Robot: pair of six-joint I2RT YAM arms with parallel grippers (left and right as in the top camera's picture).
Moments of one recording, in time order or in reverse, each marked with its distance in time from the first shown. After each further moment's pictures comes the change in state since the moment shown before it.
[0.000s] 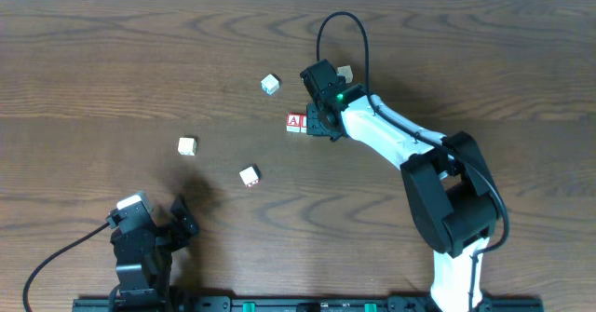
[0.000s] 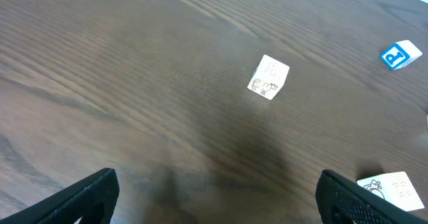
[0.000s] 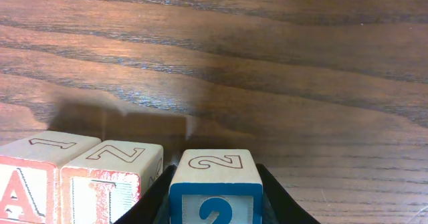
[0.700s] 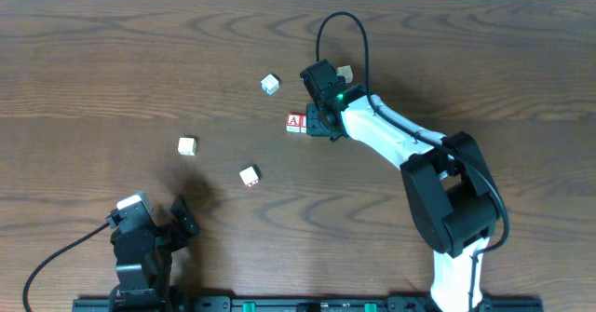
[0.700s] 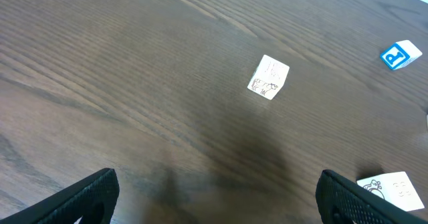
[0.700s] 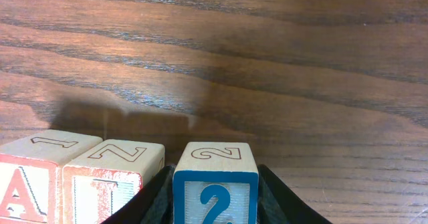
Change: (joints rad) left arm 0.000 0.000 0.000 0.000 0.000 0.000; right arm 0.000 0.000 0.000 0.001 -0.003 -0.004
